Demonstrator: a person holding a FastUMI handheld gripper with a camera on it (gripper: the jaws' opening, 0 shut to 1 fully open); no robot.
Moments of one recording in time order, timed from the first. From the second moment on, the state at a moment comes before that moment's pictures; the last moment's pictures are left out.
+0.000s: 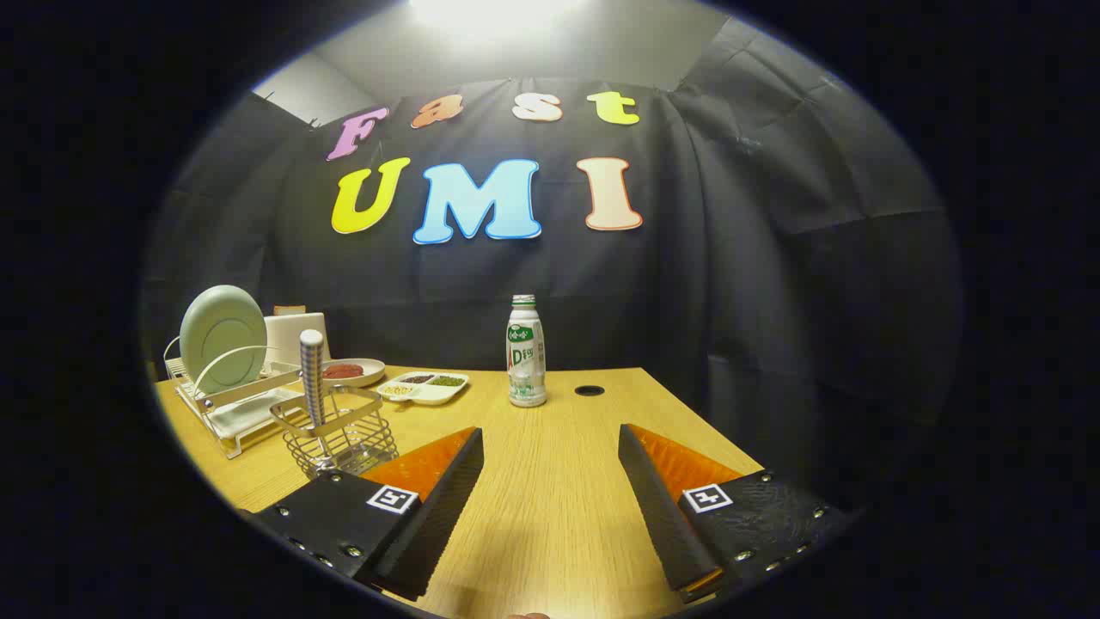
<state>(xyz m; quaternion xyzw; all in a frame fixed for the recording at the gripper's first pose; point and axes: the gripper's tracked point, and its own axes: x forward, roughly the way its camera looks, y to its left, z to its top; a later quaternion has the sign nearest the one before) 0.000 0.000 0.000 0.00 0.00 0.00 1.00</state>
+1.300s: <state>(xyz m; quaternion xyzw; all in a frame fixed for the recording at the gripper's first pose) -0.089 0.338 0.199 0.02 0.05 0.03 1.00</state>
